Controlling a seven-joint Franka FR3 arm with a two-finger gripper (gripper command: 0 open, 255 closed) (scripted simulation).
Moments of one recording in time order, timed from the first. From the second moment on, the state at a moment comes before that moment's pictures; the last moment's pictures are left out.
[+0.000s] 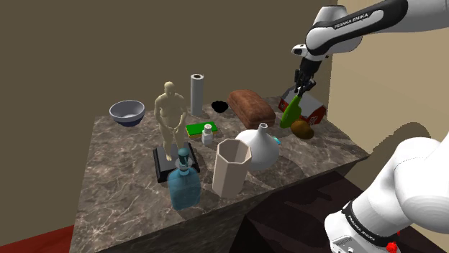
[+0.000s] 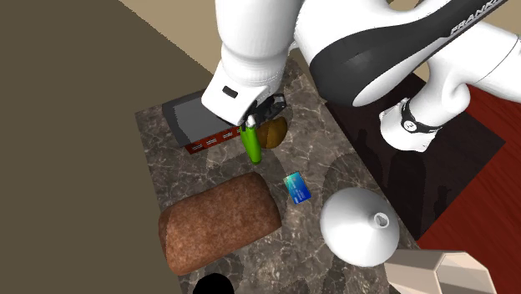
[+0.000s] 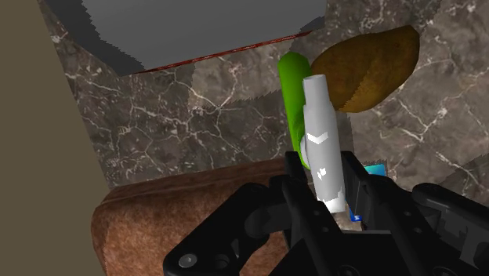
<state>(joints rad) 0.28 -0.11 -0.69 -2.21 -0.18 2.17 -1.43</state>
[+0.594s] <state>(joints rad) 0.28 -0.13 -0.69 -2.20 -0.18 2.14 -1.43</state>
